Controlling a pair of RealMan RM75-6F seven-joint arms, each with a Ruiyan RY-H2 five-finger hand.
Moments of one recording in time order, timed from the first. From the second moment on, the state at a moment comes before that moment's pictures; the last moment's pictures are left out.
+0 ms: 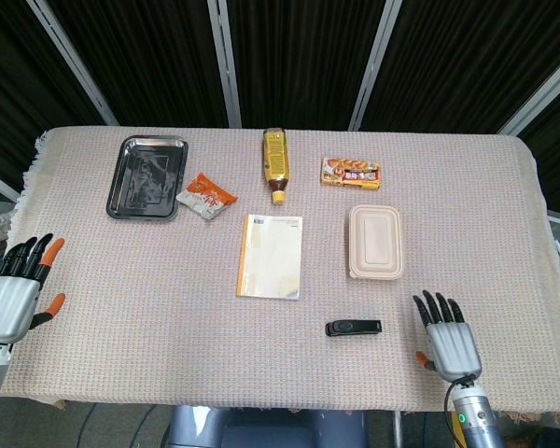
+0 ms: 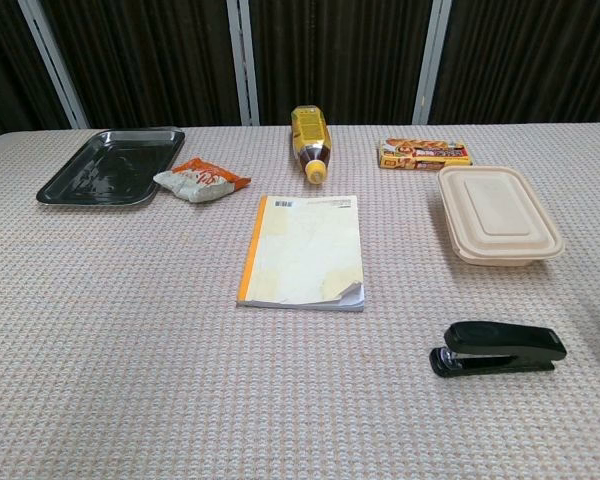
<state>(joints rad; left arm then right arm) -0.19 -1.19 -0.06 -1.50 1.54 1.44 0.16 0.13 -1.45 0.02 -1.62 -1.40 1.31 -0.57</state>
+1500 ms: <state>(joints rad) -0.19 -1.17 -0.05 -1.49 1.54 1.44 0.09 0.28 -1.71 0.03 -1.46 -1.45 1.23 -0.64</state>
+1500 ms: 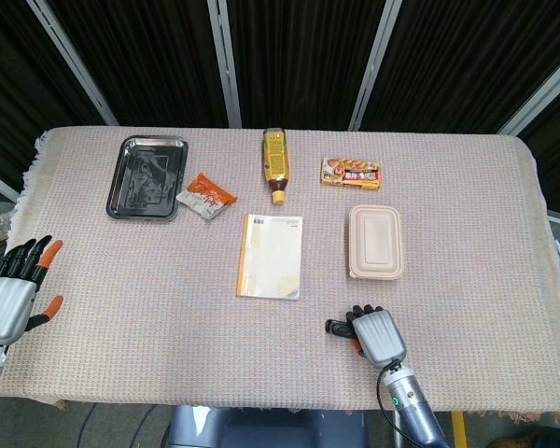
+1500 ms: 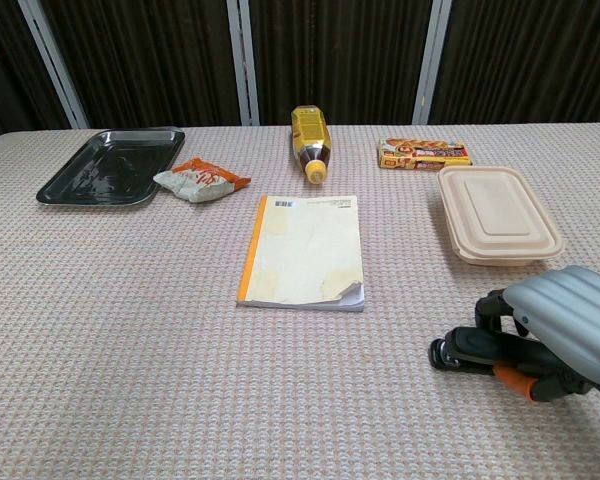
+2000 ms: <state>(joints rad) -0.20 -1.17 -0.05 -1.48 1.53 1.42 0.10 0.29 -1.73 0.03 -1.48 -1.50 1.28 -0.71</state>
